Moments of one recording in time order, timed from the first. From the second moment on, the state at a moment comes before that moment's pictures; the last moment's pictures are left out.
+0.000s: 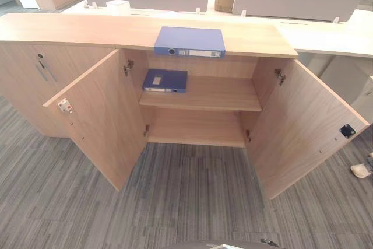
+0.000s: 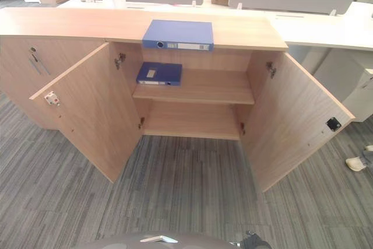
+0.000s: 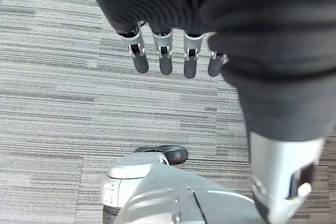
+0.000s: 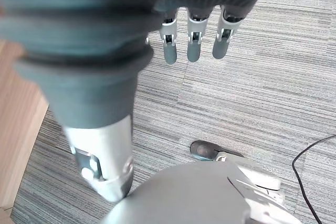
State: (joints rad) left arm 0.08 0.18 -0.15 1.41 -0.20 -0.03 -0.19; right arm 0.02 -0.16 0.34 1.34 0.14 -0.04 0.11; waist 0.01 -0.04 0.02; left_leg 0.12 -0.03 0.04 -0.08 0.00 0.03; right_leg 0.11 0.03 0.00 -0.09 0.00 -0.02
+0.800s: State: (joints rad) left arm 0.07 0.18 -0.16 1.41 -0.20 -0.03 -0.19; right arm 0.03 -0.16 0.34 1.34 0.14 -0.04 0.11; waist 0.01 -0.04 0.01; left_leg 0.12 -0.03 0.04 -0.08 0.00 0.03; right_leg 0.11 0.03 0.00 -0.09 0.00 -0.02
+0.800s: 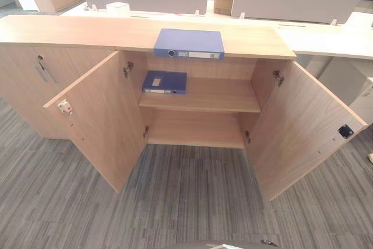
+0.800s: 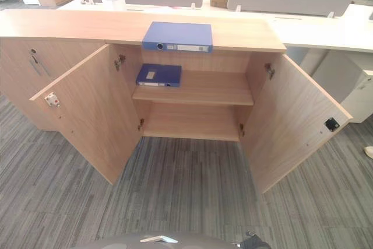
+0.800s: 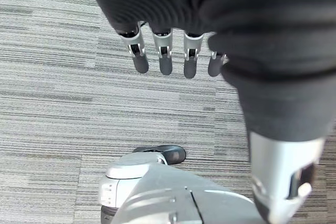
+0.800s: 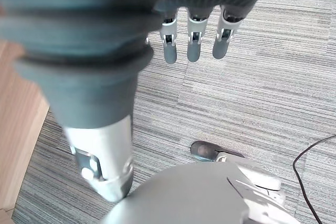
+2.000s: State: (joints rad) left arm -0.09 0.18 -0.08 1.40 -0.39 -0.05 -0.17; right arm -0.11 -0.18 0.35 1.38 0.13 -0.03 0.11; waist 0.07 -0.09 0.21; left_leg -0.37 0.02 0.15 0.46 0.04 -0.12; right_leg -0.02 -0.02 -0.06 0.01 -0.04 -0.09
